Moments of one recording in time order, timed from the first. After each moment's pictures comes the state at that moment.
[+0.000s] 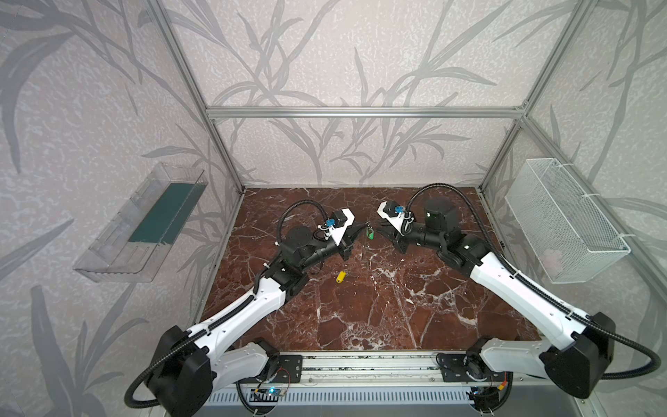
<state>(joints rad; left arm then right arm) -0.59 1.15 0.77 0.48 0.43 0.05 0.61 1.27 1.16 -0.23 -0.39 -0.30</state>
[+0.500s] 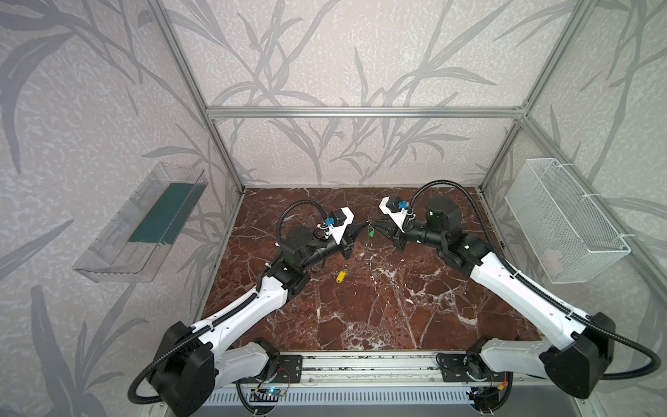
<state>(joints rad) -0.59 1.18 0.76 0.55 0.44 0.02 0.61 1.27 1.16 -0.17 -0.46 -0.23</state>
